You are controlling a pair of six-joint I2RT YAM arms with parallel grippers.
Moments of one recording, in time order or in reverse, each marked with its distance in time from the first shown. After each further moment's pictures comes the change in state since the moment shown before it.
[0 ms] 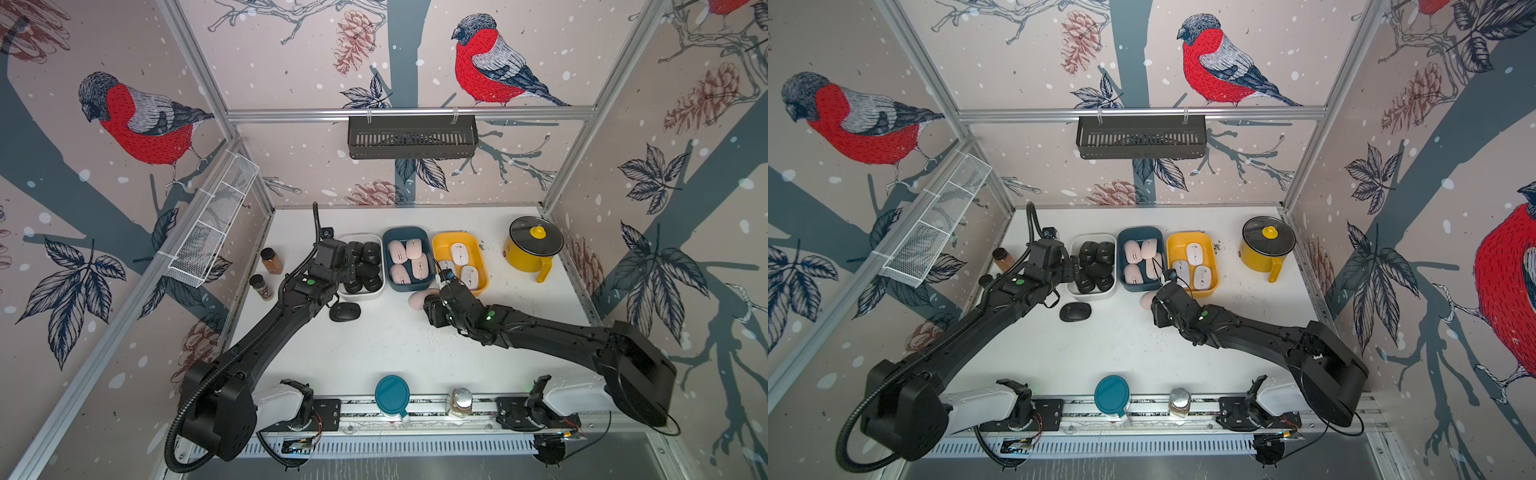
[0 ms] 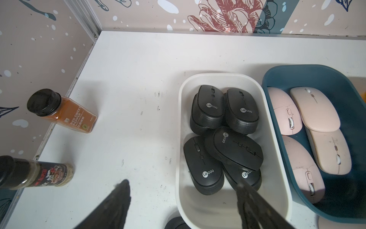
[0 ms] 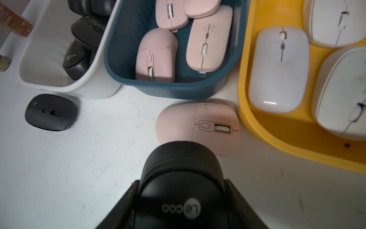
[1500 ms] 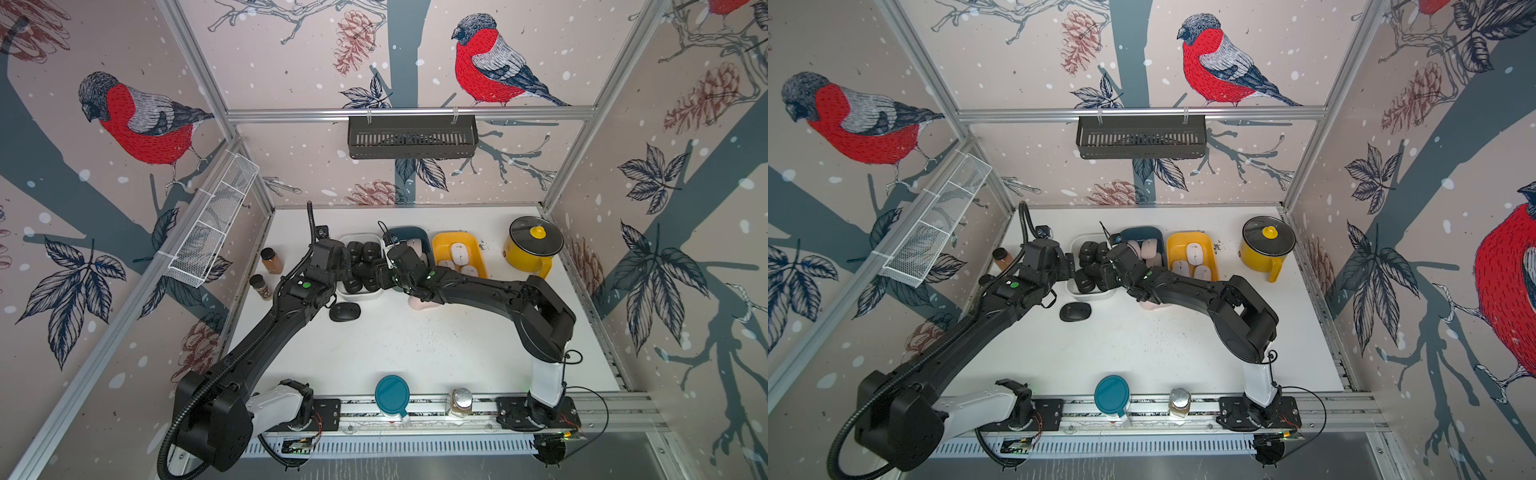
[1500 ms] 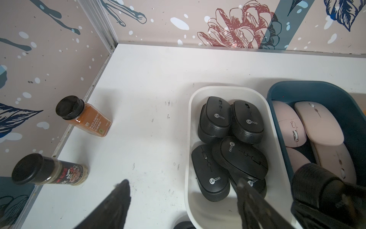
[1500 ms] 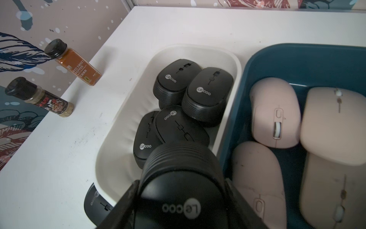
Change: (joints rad) left arm 0.000 -0.048 0.000 0.000 -0.059 0.000; right arm 0.026 0.571 0.659 0.089 -0.081 -0.139
